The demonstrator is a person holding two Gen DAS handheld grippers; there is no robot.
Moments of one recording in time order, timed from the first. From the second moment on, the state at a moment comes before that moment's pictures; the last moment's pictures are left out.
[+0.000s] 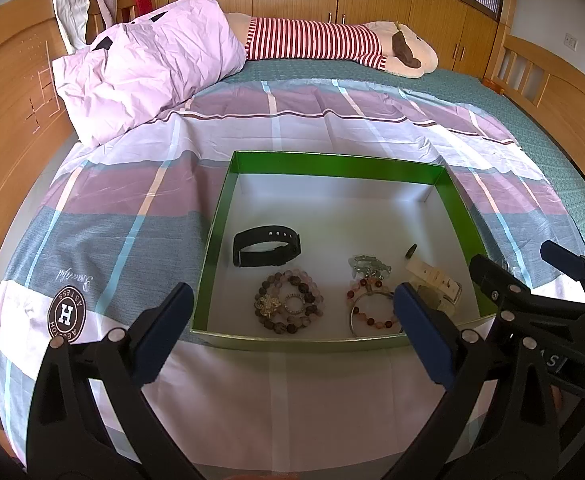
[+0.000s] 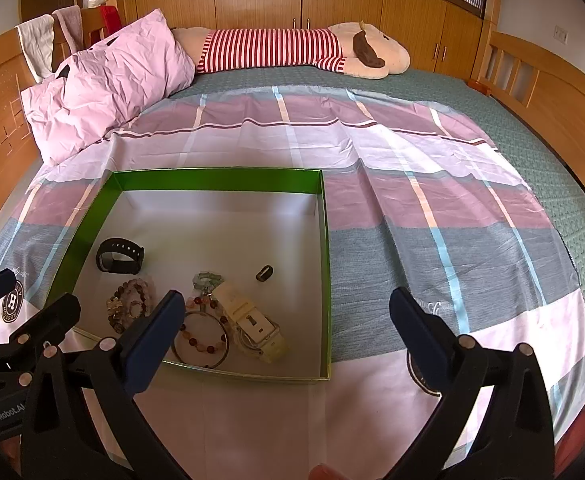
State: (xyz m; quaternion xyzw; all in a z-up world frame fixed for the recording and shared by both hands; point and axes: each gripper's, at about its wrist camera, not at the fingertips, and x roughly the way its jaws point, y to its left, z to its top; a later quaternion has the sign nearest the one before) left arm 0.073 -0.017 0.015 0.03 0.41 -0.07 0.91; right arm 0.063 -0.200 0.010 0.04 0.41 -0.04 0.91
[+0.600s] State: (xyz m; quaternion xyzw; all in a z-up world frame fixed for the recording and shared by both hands) left arm 0.070 -0.028 0.015 0.05 0.41 -0.06 0.91; right arm 0.061 -0.207 0.008 0.03 0.41 -0.03 0.91
